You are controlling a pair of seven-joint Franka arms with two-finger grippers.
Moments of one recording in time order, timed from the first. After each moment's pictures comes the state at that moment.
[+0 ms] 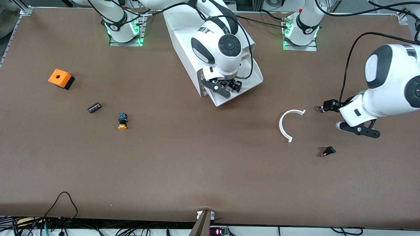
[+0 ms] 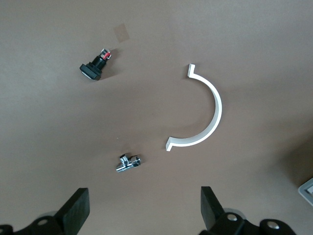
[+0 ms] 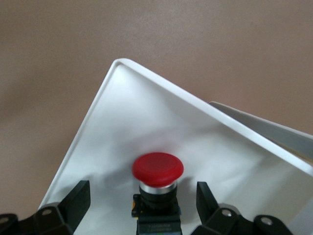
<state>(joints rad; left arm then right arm) -0.20 0.30 0.14 -1.60 0.01 1.68 0.20 0.87 0.74 0.06 -1.21 0.04 1.88 1.43</state>
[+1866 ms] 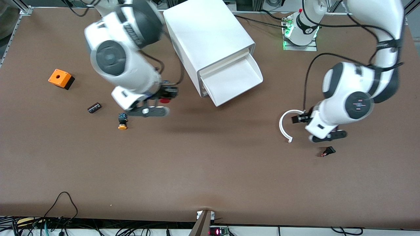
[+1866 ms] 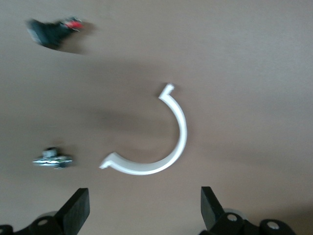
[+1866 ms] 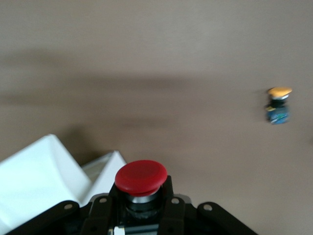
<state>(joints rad) -0.21 0.40 -0.02 -1.74 -0.02 1.94 -0.44 0.44 0.48 0.02 -1.19 0.14 1.52 0.42</state>
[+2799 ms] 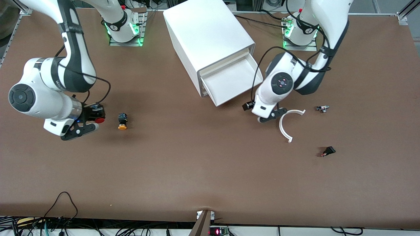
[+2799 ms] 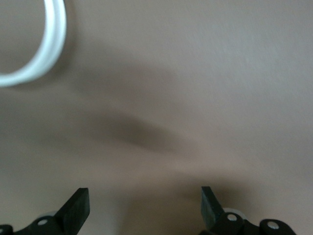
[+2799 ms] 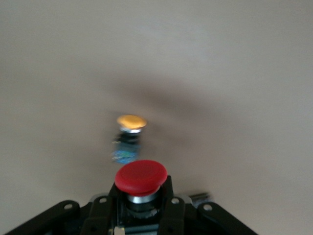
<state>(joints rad) -0.22 0.41 -0.35 -1.95 -0.04 2.19 -0.96 0.40 0.36 -0.40 -1.82 0.14 2.05 -0.47</state>
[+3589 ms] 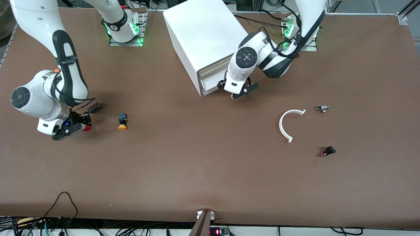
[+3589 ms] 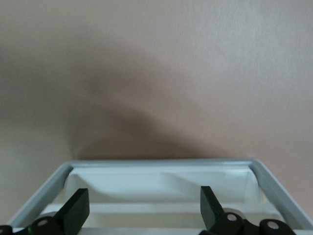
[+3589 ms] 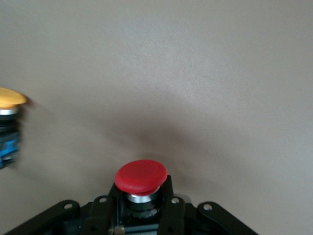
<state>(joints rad) -0.21 0.40 -0.58 -1.98 -0.04 2.19 -1.25 0.30 0.53 -0.45 -2.00 0.38 2.45 -0.90</state>
